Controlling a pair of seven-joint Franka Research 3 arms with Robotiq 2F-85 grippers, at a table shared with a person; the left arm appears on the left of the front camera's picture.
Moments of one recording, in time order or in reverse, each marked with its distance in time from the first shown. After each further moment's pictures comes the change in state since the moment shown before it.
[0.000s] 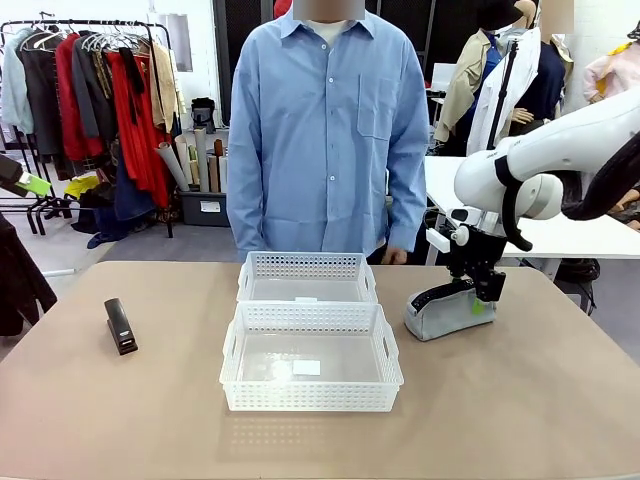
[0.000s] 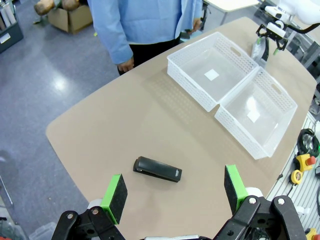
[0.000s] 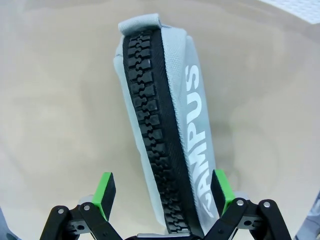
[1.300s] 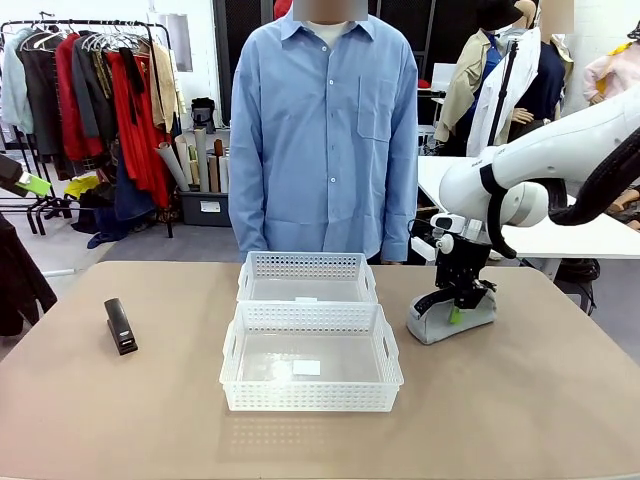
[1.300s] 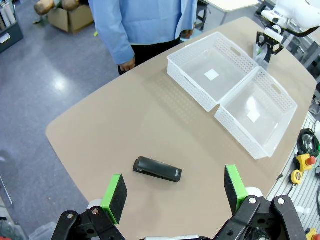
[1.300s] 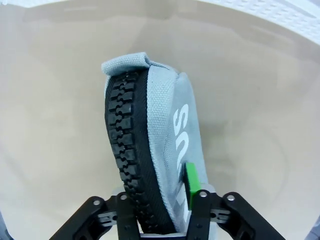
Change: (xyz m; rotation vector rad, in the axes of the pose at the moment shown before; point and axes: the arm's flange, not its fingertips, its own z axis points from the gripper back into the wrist) left arm 0.000 0.000 0.000 0.000 0.000 0.000; right arm 0.027 -0.003 -0.019 0.032 -0.004 0.029
